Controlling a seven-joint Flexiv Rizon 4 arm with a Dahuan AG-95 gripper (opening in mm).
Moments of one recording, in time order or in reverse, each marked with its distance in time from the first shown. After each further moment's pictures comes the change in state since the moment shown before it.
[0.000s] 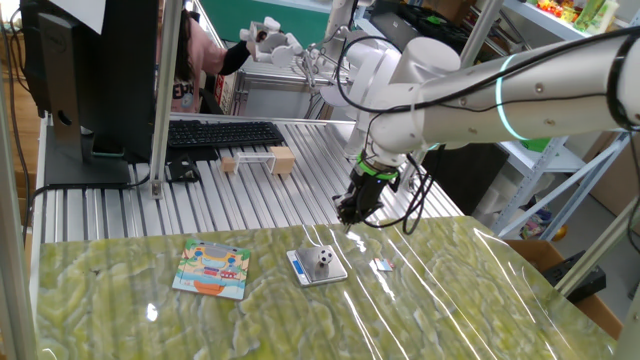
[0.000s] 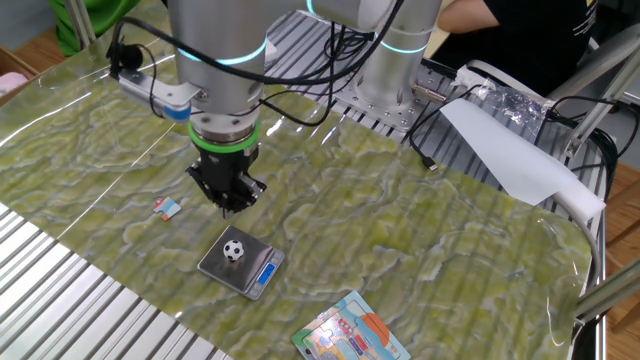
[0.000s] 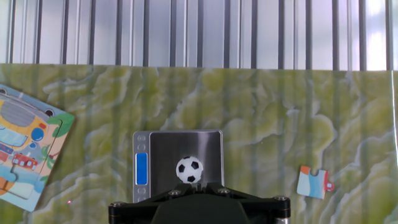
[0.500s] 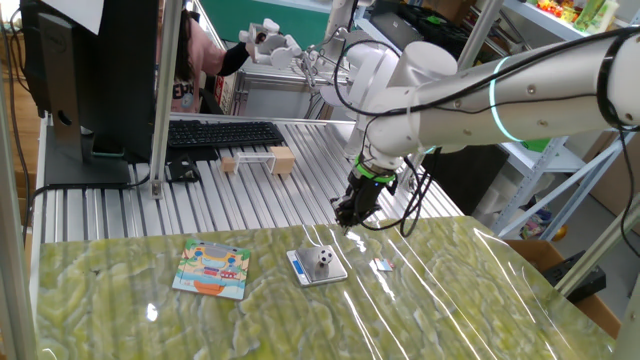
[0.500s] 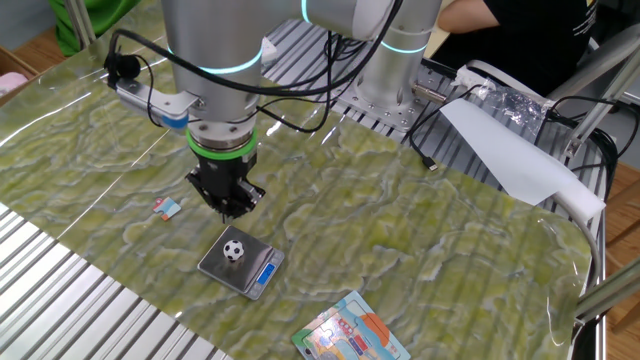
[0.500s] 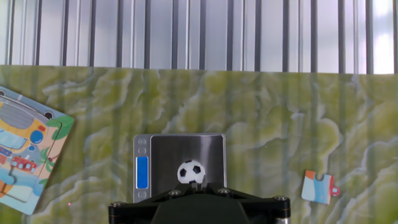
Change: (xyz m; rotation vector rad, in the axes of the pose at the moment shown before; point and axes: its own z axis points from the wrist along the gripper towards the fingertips) arm 0.001 0.002 0.012 -0.007 0.001 0.004
